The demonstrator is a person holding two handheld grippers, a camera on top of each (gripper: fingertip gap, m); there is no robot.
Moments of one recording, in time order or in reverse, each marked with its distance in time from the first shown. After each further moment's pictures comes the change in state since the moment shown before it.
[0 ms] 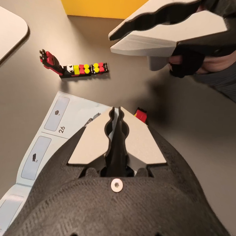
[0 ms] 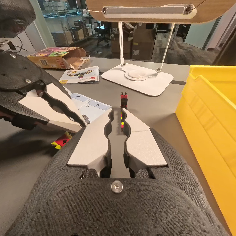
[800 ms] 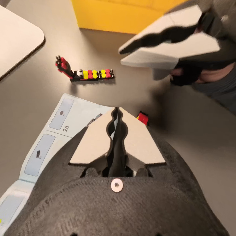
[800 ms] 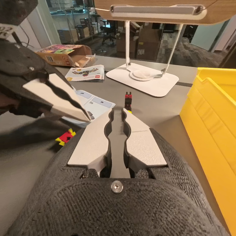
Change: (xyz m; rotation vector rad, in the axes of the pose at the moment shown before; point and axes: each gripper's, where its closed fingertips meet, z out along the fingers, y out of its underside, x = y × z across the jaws) left arm -0.007 -0.008 -0.011 0.074 -0.011 -0.044; right arm -0.007 0.000 0.000 -0.004 -0.036 -0.024
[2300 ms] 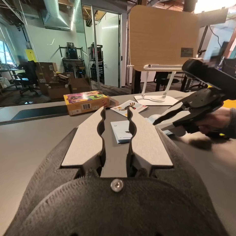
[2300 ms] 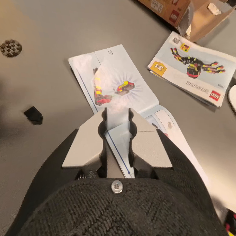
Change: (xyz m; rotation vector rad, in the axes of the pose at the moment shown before) left arm -0.034 0.121 -0.284 0.832 -1.034 -0.187; right arm -0.194 0.033 0.118 -0.461 -0.483 -0.335
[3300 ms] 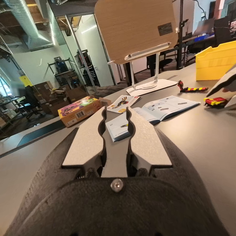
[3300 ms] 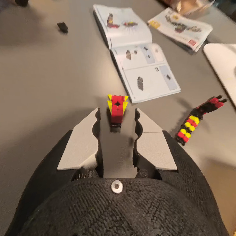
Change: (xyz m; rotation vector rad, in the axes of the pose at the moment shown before) left arm 0.038 0.008 -0.004 -0.025 0.108 0.276; right arm 0.019 0.115 -0.129 0.126 -0.086 -0.146
